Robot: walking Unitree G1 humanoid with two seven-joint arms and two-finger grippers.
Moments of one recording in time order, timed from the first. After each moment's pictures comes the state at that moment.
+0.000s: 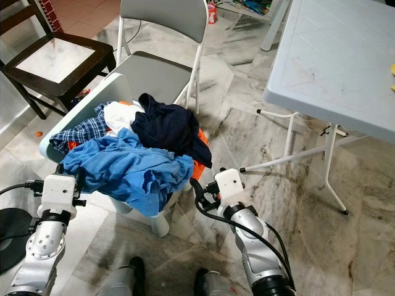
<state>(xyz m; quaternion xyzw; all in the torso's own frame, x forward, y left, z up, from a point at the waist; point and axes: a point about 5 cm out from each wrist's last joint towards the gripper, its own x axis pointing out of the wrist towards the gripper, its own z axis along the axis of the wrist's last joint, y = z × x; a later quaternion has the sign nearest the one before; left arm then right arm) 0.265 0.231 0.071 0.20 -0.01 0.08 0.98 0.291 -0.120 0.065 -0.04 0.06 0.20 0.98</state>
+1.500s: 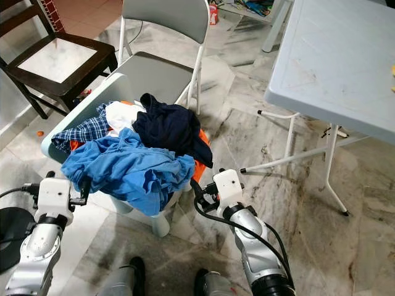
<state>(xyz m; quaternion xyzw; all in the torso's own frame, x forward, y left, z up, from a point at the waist) 0.273 0.237 0.066 0.16 0.03 0.05 0.98 0.292 -0.119 0.063 -0.05 0.07 0.21 0.97</state>
